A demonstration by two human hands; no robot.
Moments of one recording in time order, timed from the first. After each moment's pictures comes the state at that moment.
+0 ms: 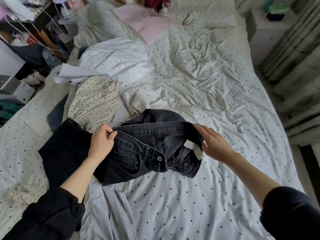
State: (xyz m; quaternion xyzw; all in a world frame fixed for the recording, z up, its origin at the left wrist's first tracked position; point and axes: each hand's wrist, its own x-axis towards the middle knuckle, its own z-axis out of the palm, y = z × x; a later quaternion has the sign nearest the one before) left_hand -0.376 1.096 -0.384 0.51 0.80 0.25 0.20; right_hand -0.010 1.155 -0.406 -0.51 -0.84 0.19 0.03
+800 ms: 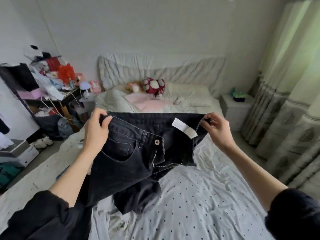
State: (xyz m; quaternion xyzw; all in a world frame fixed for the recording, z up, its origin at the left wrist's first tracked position) left_hand -0.375 1.144 -0.141 0.58 0.65 0.50 0.02; right_hand -0.035 1.196 -0.149 -0.49 -0.65 0.27 0.52
